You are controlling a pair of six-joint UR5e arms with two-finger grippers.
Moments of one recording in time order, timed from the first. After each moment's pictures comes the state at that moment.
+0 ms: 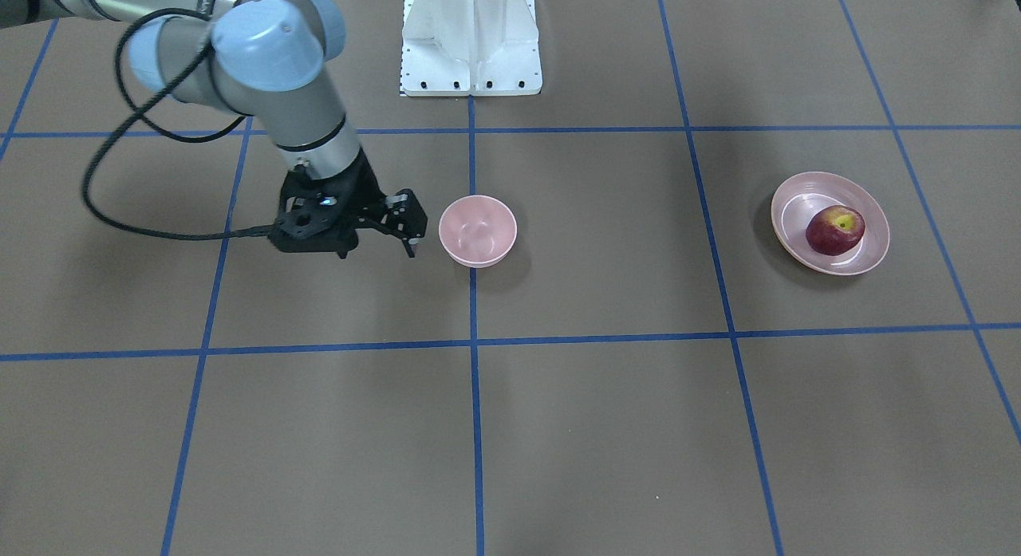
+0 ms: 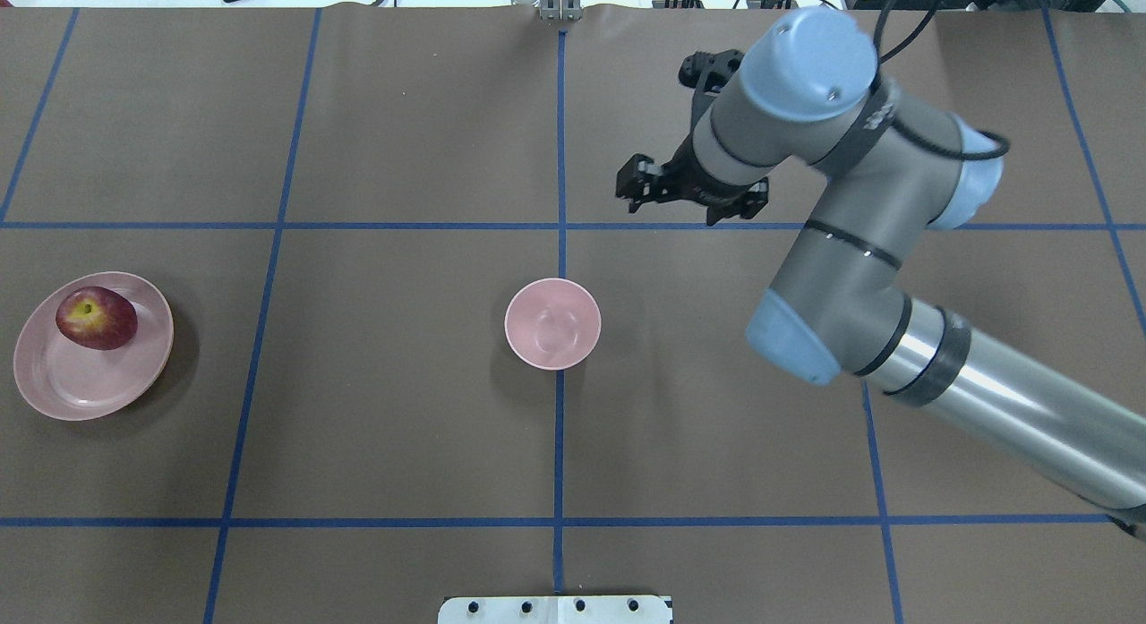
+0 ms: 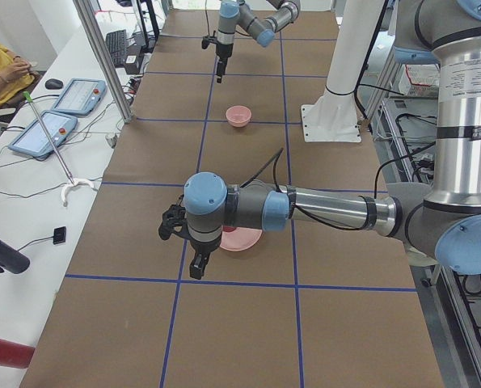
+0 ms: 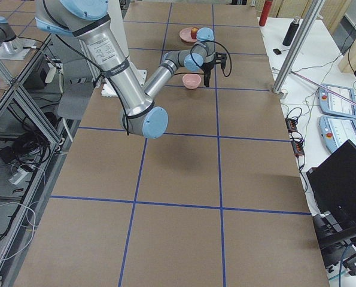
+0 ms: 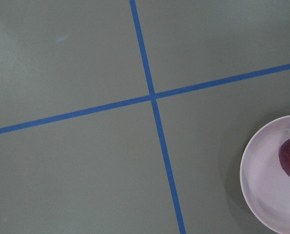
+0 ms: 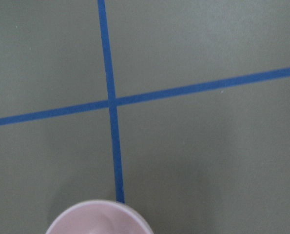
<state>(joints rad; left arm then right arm) -1.63 -1.52 -1.74 -1.56 -2.37 0.21 0.78 -0.96 1.71 -1.47 2.04 1.16</state>
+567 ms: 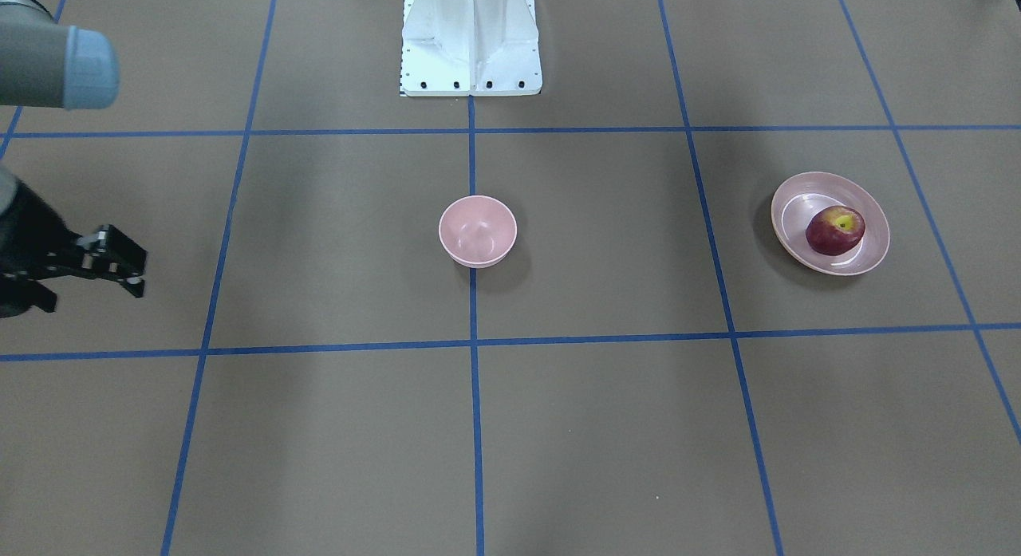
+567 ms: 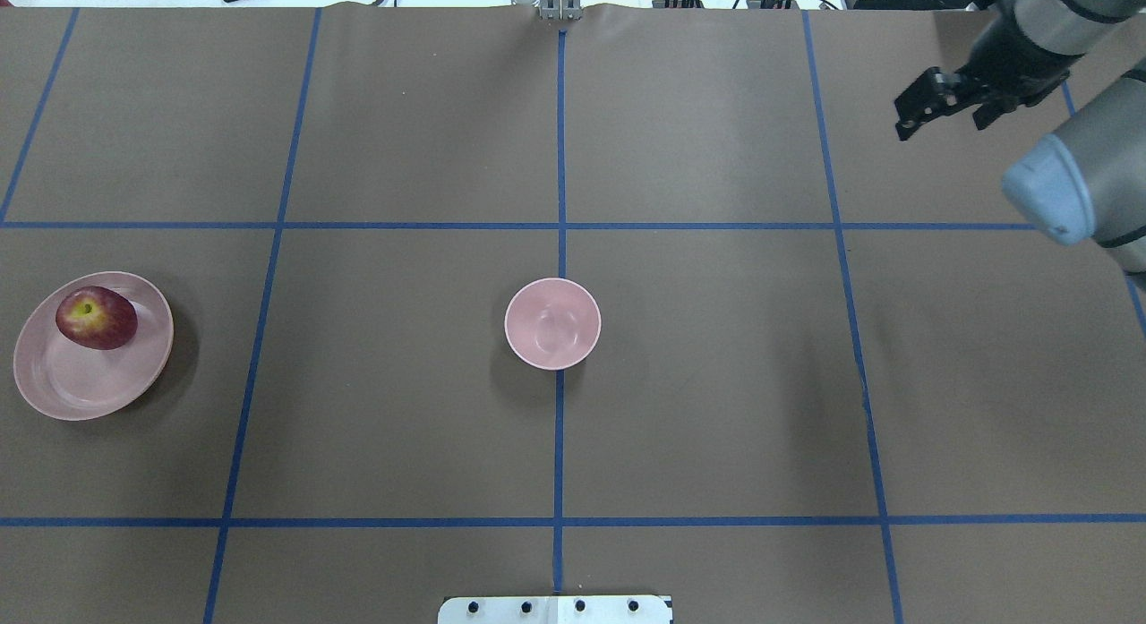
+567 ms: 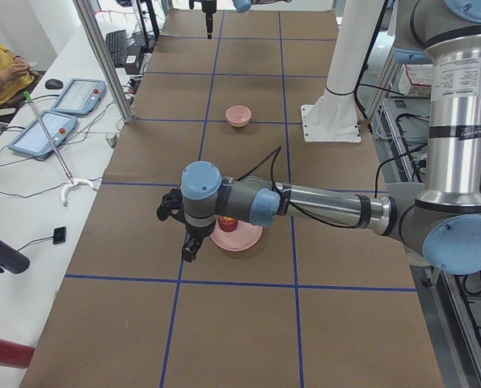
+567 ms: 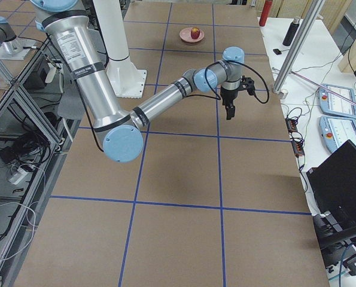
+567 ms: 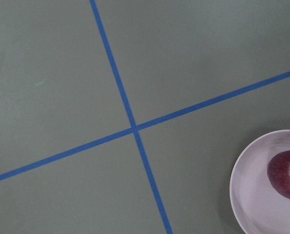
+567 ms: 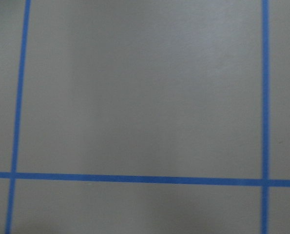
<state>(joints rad) -1.49 -1.53 -1.75 -1.70 -2.37 0.14 1.17 -1.22 1.78 -1.66 2.21 0.40</state>
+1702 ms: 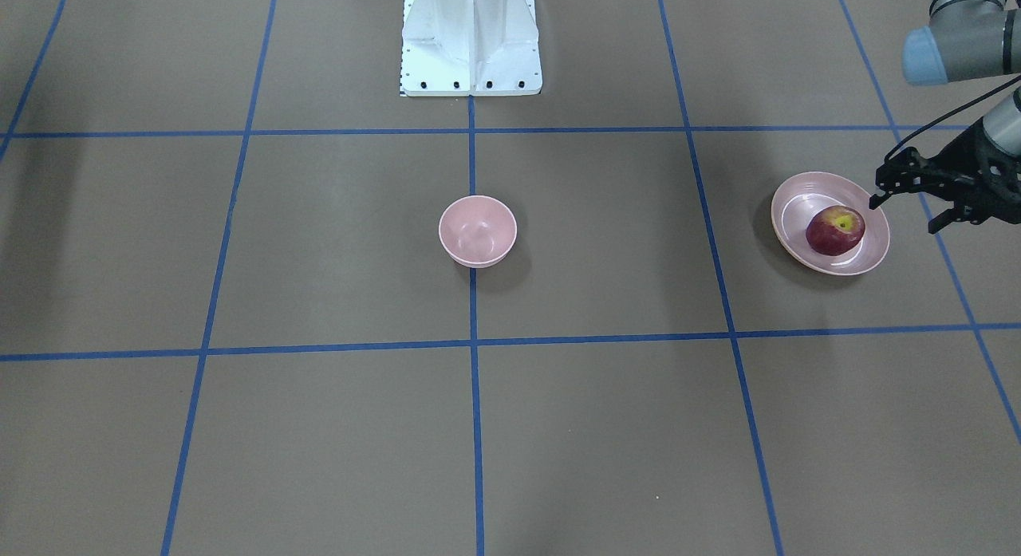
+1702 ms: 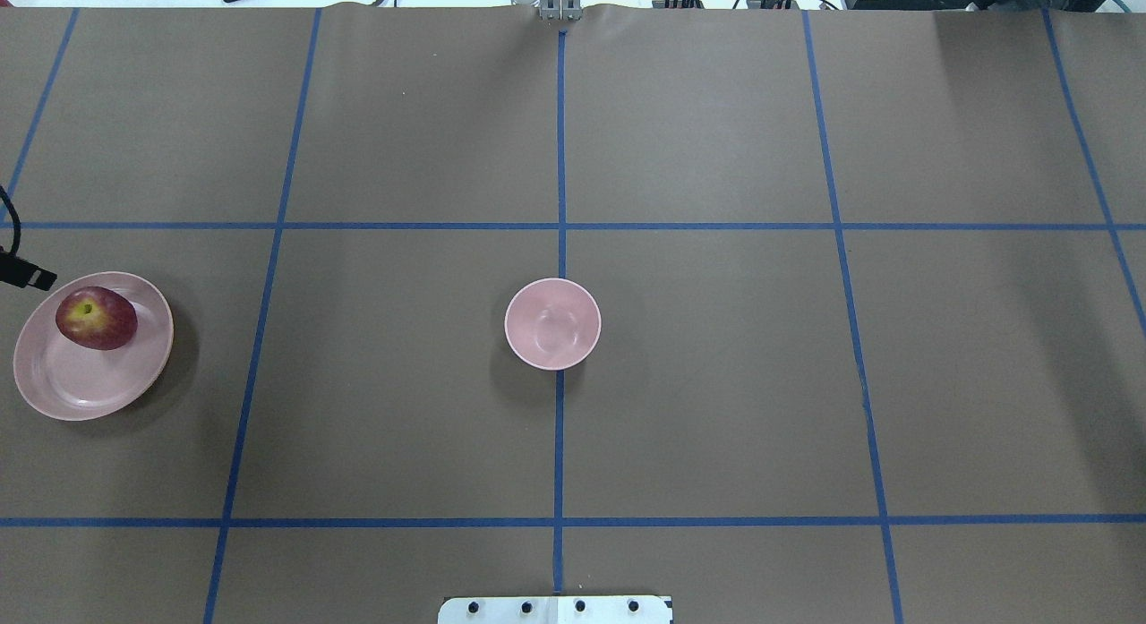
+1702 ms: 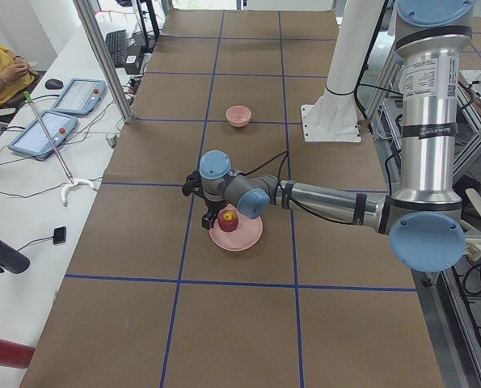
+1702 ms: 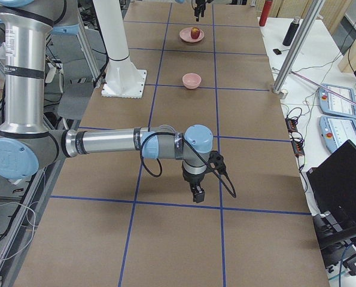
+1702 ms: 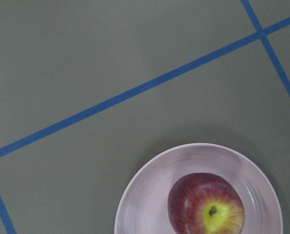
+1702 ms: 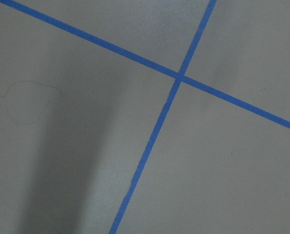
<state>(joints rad) -1.13 -1.51 -1.74 -2.05 -2.31 -0.29 1.54 -1.68 1.78 -1.66 2.27 -0.36</state>
